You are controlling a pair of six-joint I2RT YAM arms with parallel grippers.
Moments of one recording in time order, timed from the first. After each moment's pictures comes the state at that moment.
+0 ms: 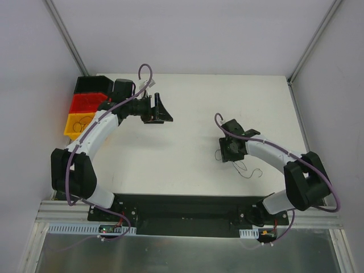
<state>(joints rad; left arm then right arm) -0.23 1.49 1.23 -0.46 0.86 -0.47 0.51 1.45 0.84 -0.64 0.08 0.34</state>
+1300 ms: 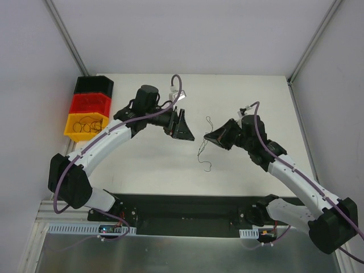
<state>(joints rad) -0.54 1.43 1.21 -0.36 0.93 -0.39 0.53 1.04 0.78 -0.24 -0.29 1.14</state>
